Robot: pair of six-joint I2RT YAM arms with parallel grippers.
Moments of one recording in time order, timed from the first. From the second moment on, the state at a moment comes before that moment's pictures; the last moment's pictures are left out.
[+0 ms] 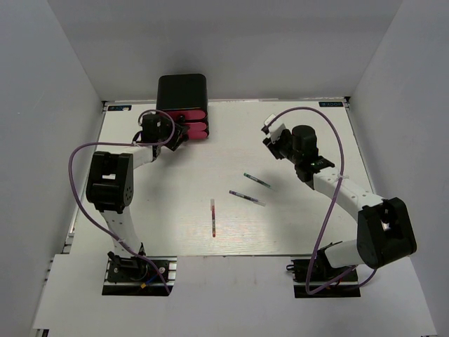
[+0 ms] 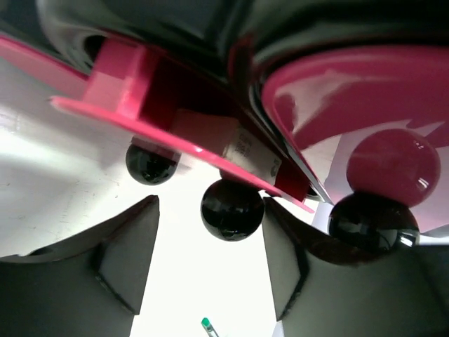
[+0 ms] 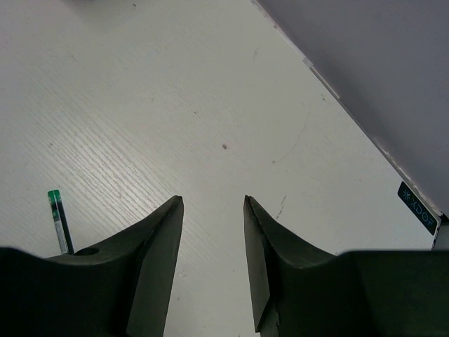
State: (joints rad) left arm -0.11 1.92 1.14 0.25 0.23 -1.14; right arm 0.40 1.38 0.86 0.17 -0.14 -0.52
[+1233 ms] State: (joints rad) left arm -0.11 1.88 1.07 0.29 0.16 -1.25; right arm 0.39 1.36 0.82 0.17 -0.15 -0.52
